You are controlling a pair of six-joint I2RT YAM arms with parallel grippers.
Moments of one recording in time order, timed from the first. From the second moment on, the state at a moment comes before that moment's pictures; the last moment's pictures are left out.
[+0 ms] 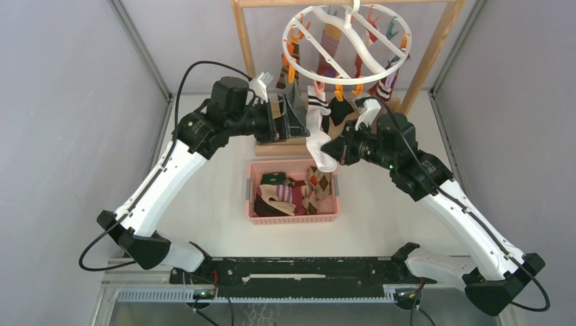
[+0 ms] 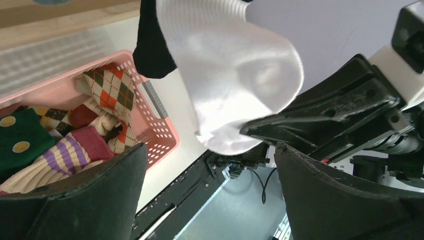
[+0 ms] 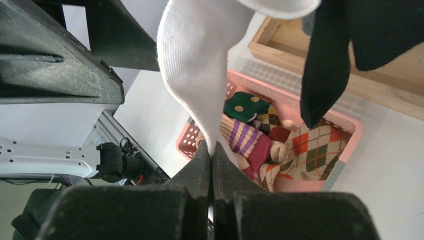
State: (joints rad) left arm -0.63 1.43 1.72 -0.80 0.38 -0.69; right arm 0.63 1.06 1.24 -0.54 -0.22 0.47
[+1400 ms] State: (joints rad) left arm -0.63 1.45 1.70 -0.82 0.45 -0.64; right arm -0.12 0.94 1.20 -0.58 -0.35 0.53
